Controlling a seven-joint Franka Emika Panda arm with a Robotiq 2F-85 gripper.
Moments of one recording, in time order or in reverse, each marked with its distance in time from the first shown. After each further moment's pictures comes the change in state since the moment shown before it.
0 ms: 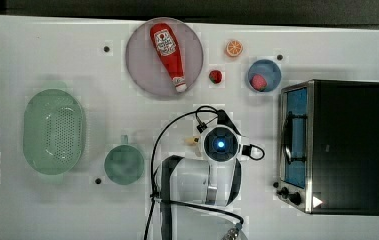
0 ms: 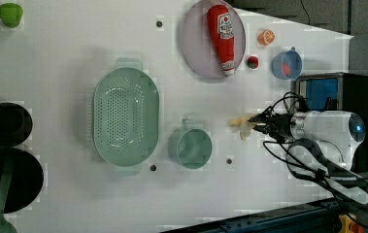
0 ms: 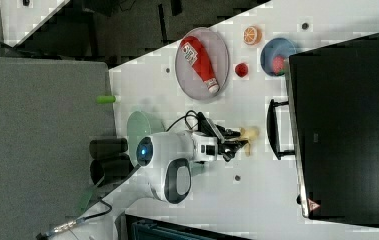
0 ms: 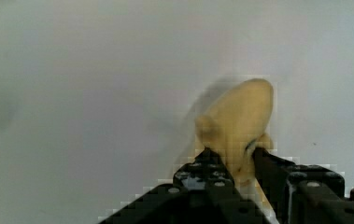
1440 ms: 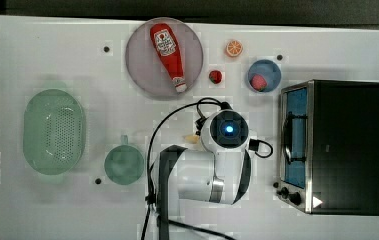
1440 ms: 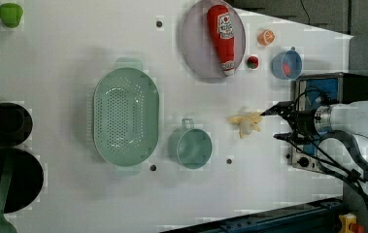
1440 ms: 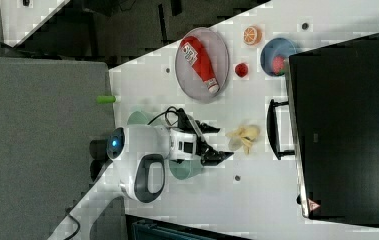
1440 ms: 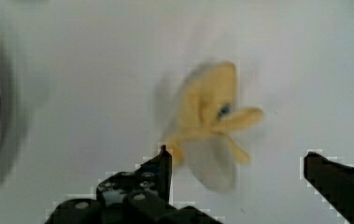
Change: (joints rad) arm 0.005 -0.156 -0.003 0.074 0.024 -0.297 -0.004
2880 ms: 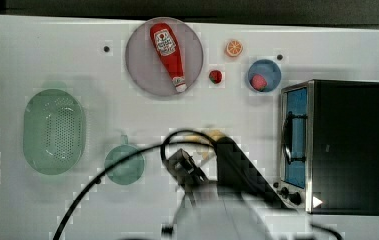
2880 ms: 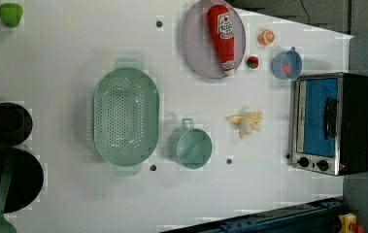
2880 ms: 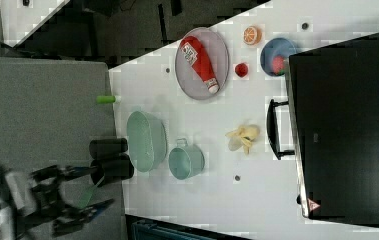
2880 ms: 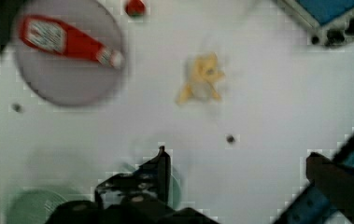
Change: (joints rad) arm 0.010 -0.672 0.084 0.365 -0.016 -0.833 -0.005
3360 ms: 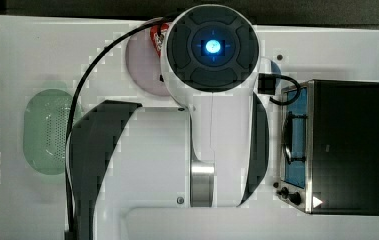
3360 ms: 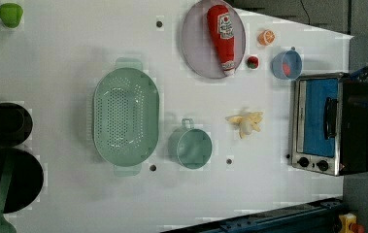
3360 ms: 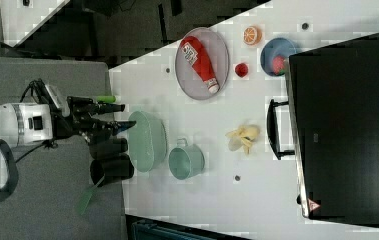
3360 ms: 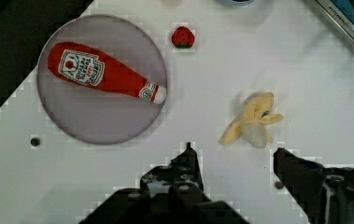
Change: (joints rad) arm 0.022 0.482 0.005 0.239 0.002 0.128 -0.016
